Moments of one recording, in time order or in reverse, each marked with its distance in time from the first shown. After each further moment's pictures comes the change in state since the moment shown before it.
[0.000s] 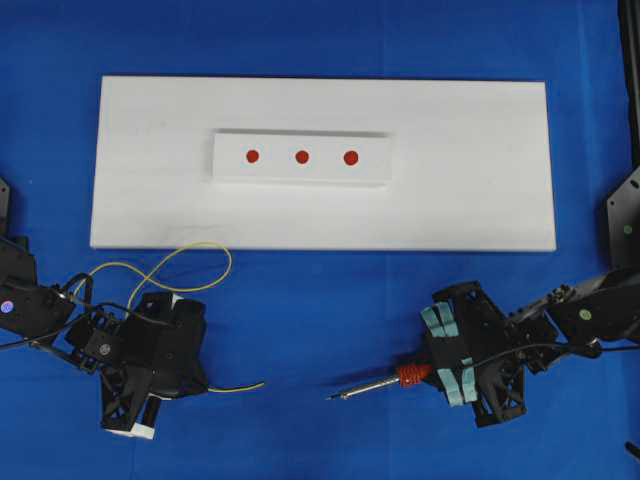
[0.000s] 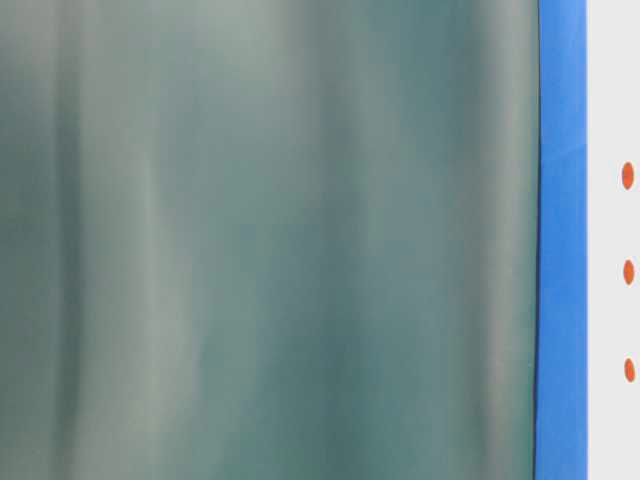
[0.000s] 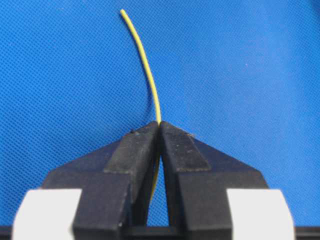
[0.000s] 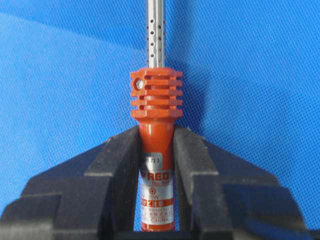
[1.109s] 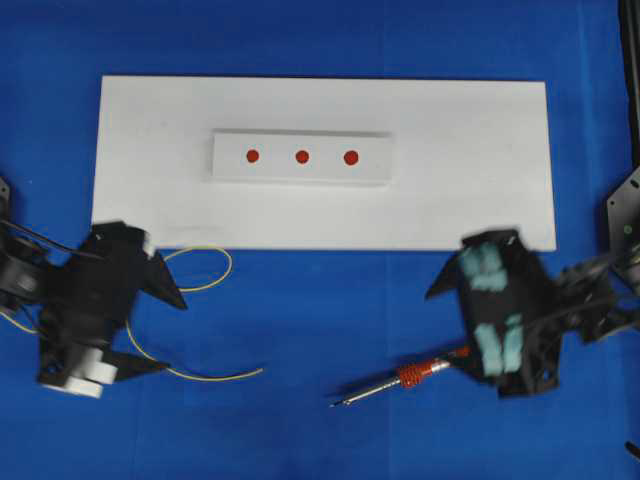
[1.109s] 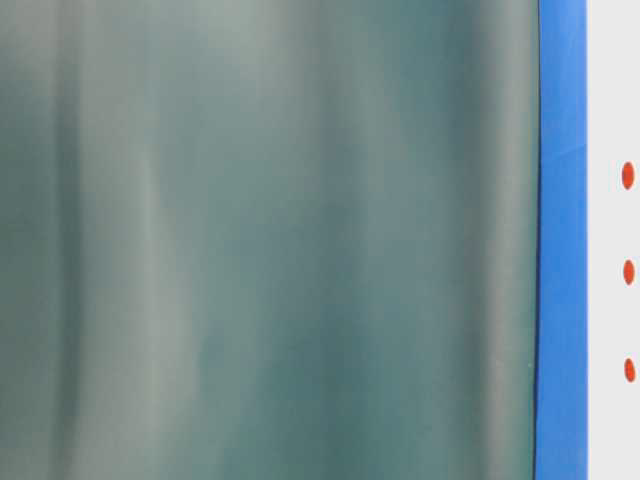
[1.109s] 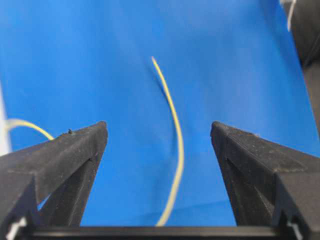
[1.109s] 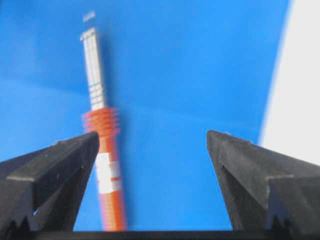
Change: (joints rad) left arm 0.132 -0.549 -0.051 0.003 0.525 0.189; right arm -0.084 -0.425 -0.152 -0.087 0.535 -0.009
